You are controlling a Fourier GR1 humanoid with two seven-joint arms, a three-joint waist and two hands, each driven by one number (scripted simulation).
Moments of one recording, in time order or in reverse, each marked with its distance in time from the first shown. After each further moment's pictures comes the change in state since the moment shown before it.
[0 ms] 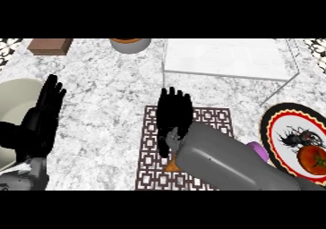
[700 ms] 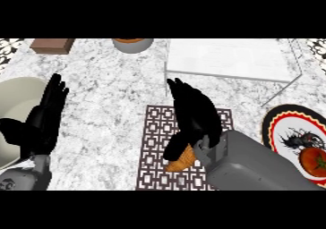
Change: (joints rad) left arm -0.022 -0.002 -0.007 0.043 0.009 -0.006 -0.023; right arm 0.105 -0.143 -0.100 -0.342 -0.031 -0.136 -0.074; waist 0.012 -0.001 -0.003
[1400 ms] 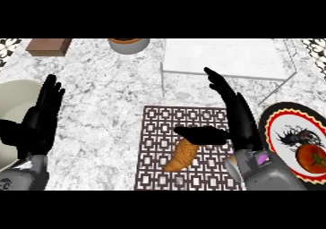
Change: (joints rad) left arm 0.007 0.006 0.020 0.023 0.018 0.000 -0.033; right arm 0.389 0.020 -0.279 -0.112 -0.112 -0.453 -0.574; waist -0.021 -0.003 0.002
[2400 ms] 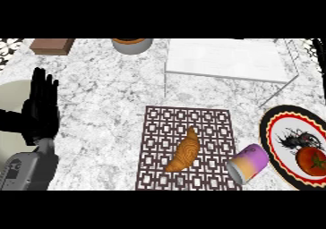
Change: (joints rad) left arm -0.111 -0.101 0.139 0.181 0.123 0.058 -0.151; right arm 0.031 -0.271 -0.512 0.272 -0.454 0.341 -0.797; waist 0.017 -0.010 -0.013
